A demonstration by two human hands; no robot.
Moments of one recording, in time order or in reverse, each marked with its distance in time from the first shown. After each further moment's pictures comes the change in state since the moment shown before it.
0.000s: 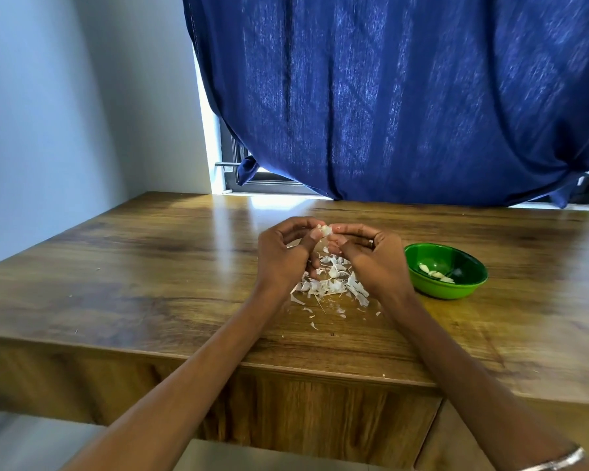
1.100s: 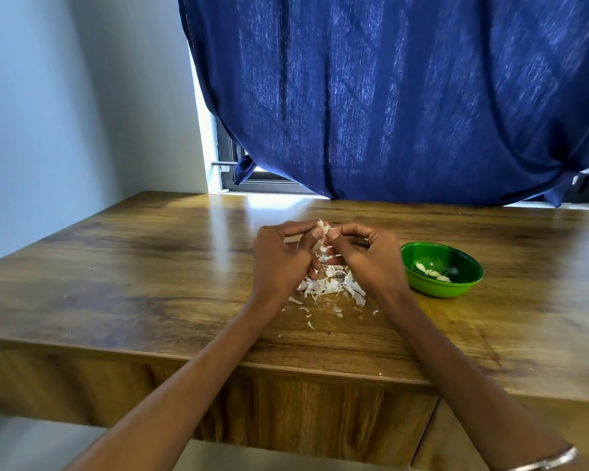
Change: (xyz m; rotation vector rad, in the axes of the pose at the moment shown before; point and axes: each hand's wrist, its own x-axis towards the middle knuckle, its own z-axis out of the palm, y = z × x) left_hand -0.006 0.005 0.000 0.196 0.033 0.075; right_hand -0.003 -0.003 0.000 -0.041 -0.007 -0.059
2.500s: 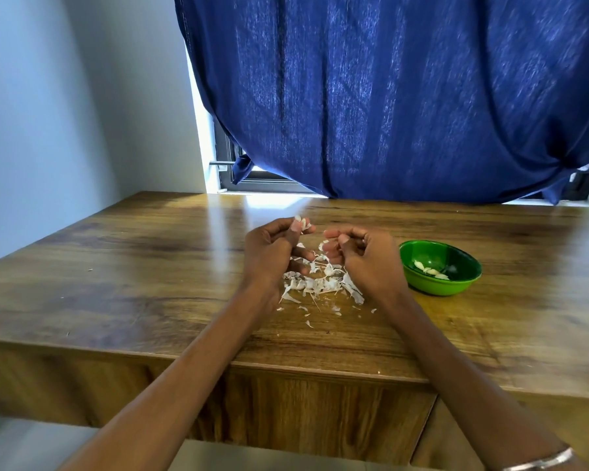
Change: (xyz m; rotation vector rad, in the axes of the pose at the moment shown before) left_hand 0.002 0.009 -0.006 -0.350 -0.036 -0.273; right_hand 0.001 0.004 -0.002 -0.213 -0.019 -0.050
